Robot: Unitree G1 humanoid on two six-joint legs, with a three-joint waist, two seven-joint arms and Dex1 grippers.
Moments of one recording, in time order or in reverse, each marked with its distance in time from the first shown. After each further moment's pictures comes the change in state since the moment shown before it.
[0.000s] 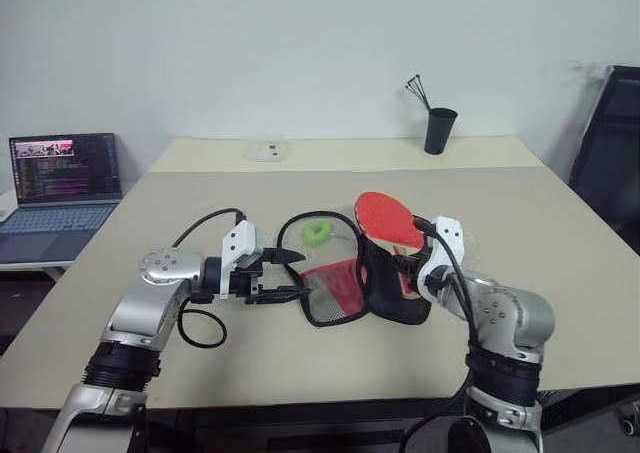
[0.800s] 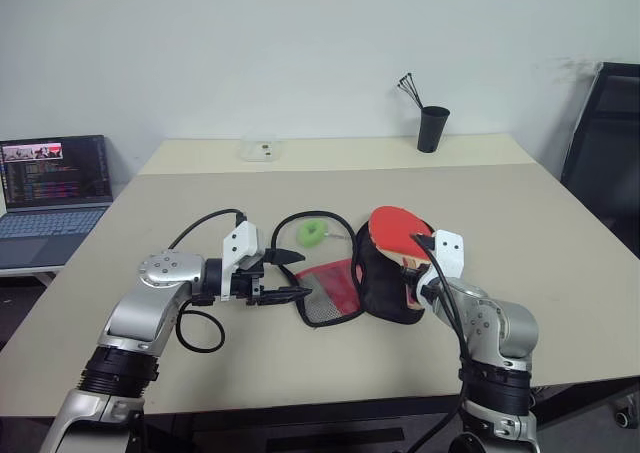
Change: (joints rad) left arm 0.025 0.005 0.001 -0.067 0.000 0.040 0.033; right arm 0.056 0.010 0.044 0.052 -0.032 -0.099 -0.090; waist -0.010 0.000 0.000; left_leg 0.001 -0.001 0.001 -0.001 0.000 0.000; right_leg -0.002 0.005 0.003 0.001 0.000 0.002
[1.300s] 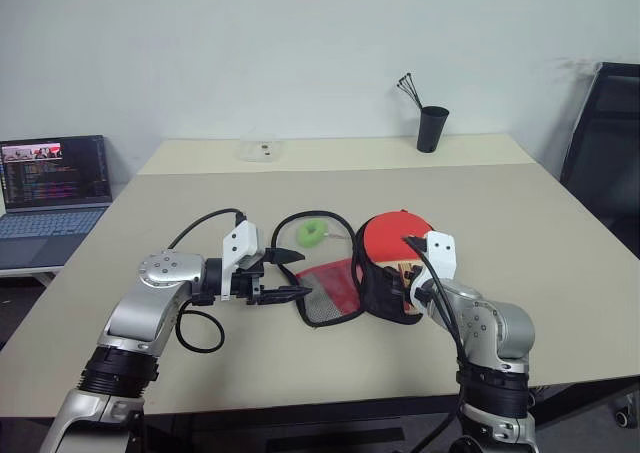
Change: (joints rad) left arm 0.001 0.001 0.000 0.000 0.000 -0.001 0.007; right arm 0.028 0.003 0.047 -0.043 0.036 0.045 0.020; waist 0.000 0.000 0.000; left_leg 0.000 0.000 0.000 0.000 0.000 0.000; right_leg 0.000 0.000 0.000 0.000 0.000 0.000
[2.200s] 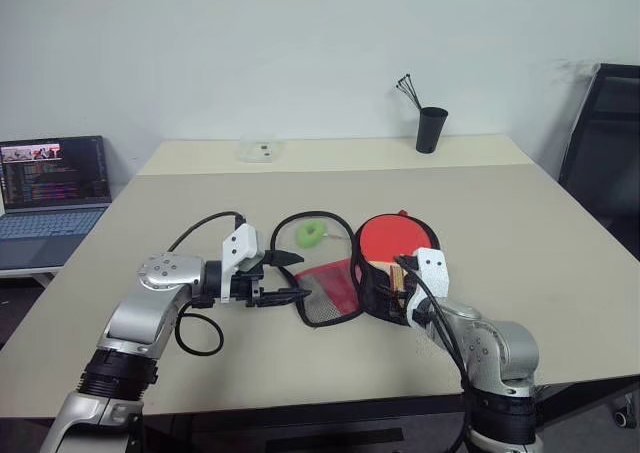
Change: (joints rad) left arm 0.016 0.001 0.000 0.000 0.001 -0.002 0.004; right arm 0.107 -0.045 0.108 -0.070 -0.002 0.014 0.066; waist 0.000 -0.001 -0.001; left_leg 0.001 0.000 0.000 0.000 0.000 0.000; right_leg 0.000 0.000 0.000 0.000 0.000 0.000
